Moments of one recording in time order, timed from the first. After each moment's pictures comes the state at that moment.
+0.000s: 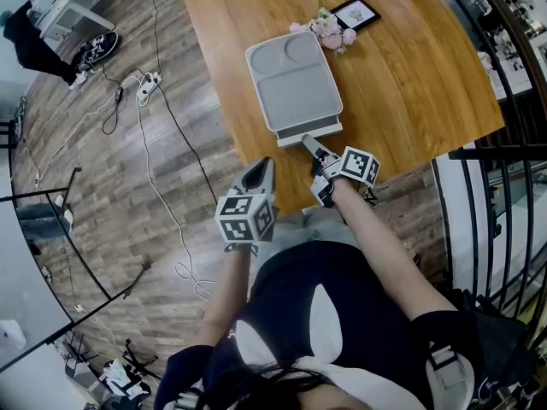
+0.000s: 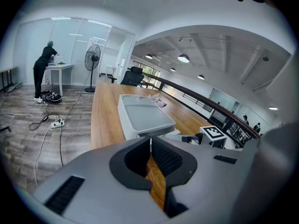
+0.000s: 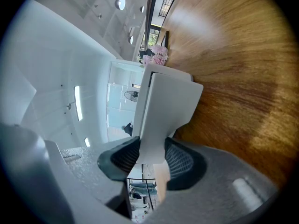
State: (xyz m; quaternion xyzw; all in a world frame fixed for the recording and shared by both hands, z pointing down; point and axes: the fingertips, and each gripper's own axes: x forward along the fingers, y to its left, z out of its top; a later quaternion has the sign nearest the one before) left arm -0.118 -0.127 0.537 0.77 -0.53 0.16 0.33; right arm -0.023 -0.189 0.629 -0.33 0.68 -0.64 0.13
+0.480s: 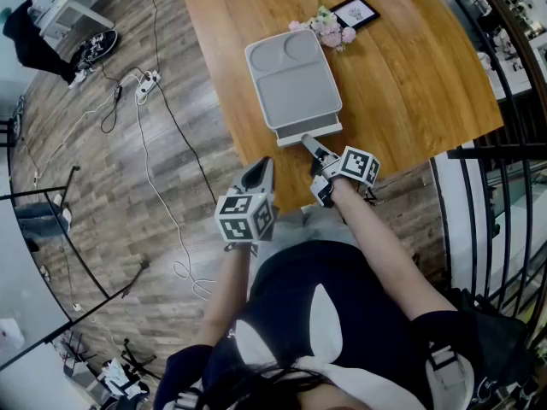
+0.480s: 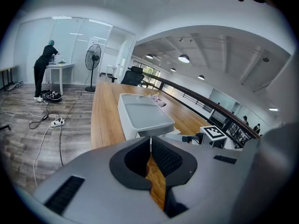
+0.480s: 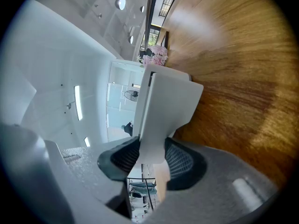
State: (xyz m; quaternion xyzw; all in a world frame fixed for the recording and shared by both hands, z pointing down) left arm -0.117 -0.122 0.541 0.77 -0.53 0.15 0.33; right arm -0.023 -0.184 0.631 -0.33 0.68 -0.64 0.12
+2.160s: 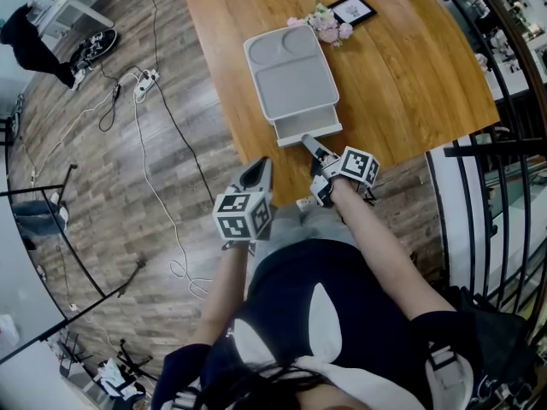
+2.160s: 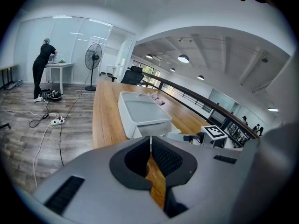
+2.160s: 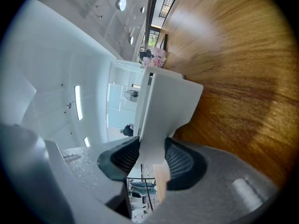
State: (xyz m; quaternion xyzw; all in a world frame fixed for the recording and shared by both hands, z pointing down) left arm -0.115 -0.094 0.542 0.77 -0.52 0.15 0.33; right arm -0.015 -0.157 0.631 -0.33 0.68 -0.64 0.13
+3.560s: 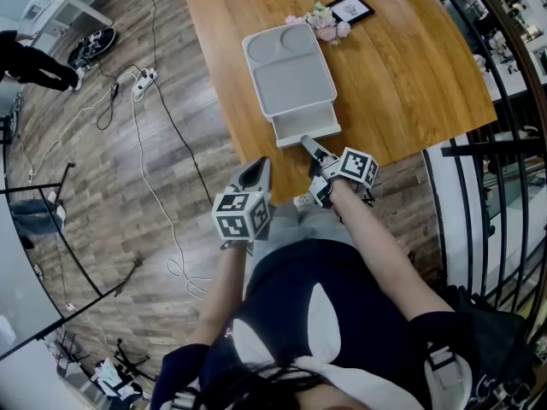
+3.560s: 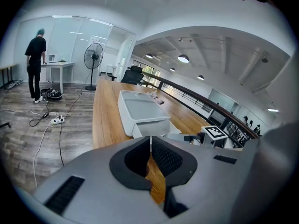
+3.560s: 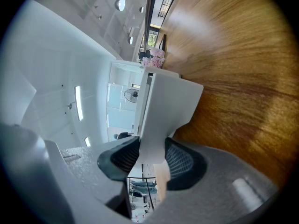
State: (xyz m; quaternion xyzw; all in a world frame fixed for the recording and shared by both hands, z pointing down) left arm -0.113 -0.084 0.544 0.77 -0.52 0.15 0.33; right arm -0.012 -0.145 0.632 -0.33 0.68 -0.64 0.13
